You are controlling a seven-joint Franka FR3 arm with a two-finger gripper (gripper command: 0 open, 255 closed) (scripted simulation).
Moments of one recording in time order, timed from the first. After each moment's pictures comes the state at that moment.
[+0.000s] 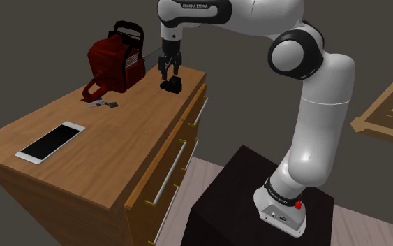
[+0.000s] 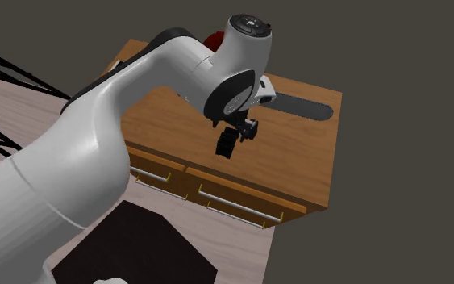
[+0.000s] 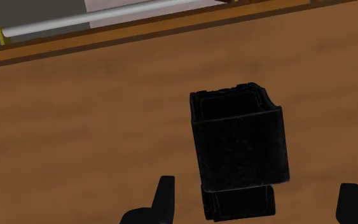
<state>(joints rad) 0.00 0.34 -0.03 -1.40 0.06 1.65 -0.21</state>
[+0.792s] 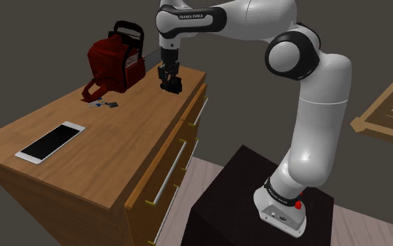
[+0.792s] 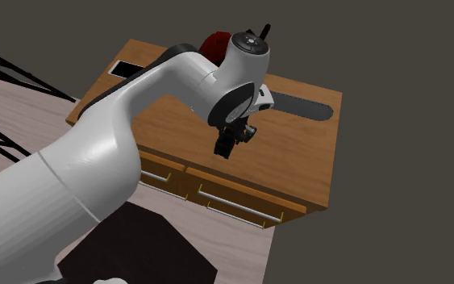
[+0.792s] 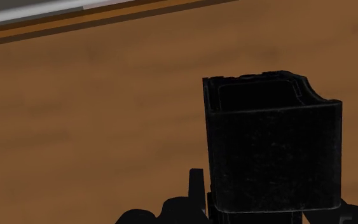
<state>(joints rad) 0.00 0.37 -0.03 -1.46 0.06 1.74 -0.22</state>
